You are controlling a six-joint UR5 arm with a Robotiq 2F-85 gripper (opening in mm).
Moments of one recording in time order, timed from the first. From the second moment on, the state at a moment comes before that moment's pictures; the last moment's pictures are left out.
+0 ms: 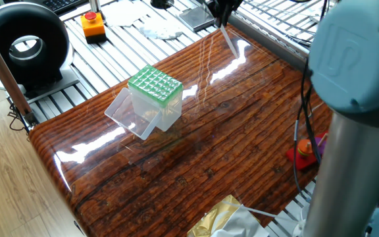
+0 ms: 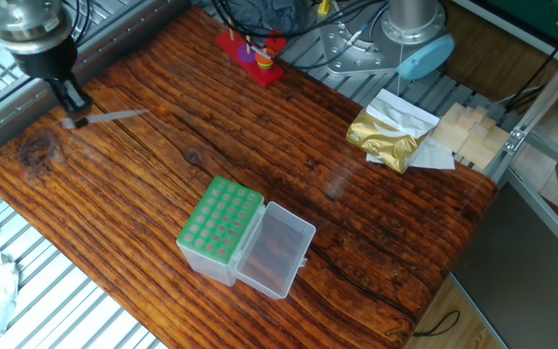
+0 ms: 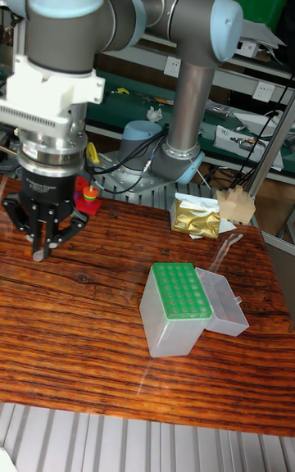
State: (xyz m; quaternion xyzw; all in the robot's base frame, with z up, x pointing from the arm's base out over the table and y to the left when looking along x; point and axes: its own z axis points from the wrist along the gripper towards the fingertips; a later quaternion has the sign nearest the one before) arm 0.642 -0.166 0.184 0.09 0.99 0.00 0.06
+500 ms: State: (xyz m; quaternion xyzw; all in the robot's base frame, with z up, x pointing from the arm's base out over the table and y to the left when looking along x) arm 0.694 -0.157 0.195 0.05 0.98 -0.01 0.18
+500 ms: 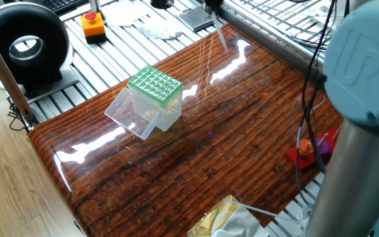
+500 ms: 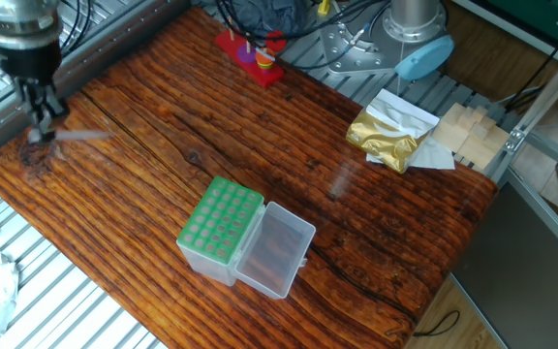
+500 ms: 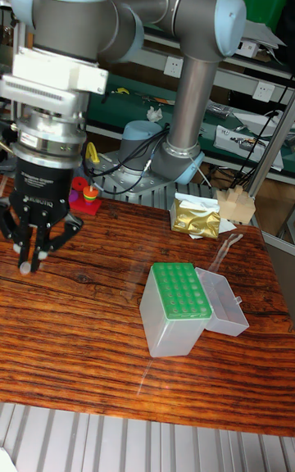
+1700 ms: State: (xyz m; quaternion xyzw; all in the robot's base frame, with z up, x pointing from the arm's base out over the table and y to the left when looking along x) arm 0.683 -0.126 0.176 -0.02 0.99 -0.02 0.17
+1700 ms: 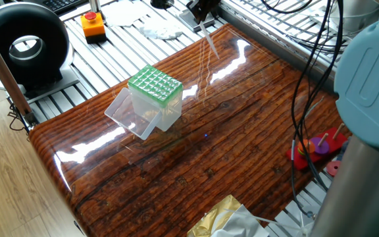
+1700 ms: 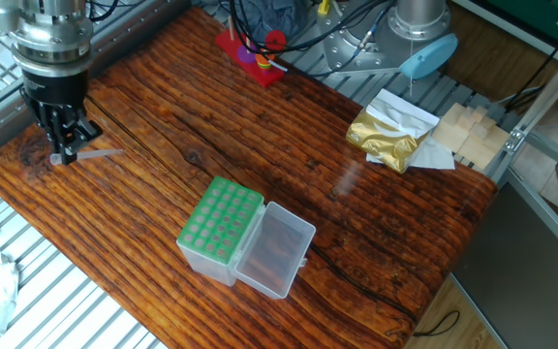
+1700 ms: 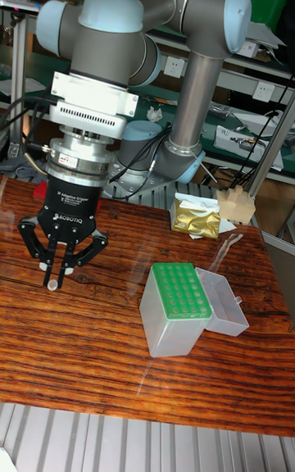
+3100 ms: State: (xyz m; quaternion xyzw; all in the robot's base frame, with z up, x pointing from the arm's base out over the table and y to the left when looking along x) arm 0.689 -0.113 0.177 -0.04 0.98 0.01 0.18
